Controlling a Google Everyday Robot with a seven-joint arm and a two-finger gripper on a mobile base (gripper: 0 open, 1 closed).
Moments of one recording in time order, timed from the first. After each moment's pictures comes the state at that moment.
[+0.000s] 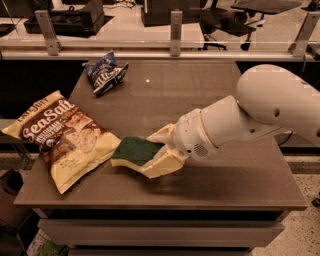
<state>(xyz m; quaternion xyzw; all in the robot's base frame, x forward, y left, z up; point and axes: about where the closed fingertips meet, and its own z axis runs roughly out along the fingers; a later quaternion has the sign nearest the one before) 0.433 0.016 0.845 -0.60 0.67 0.30 0.32</state>
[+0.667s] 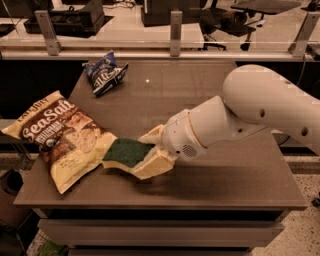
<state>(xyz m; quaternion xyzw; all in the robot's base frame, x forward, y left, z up) 0.433 0.038 0.843 -0.61 0.67 0.30 0.31</state>
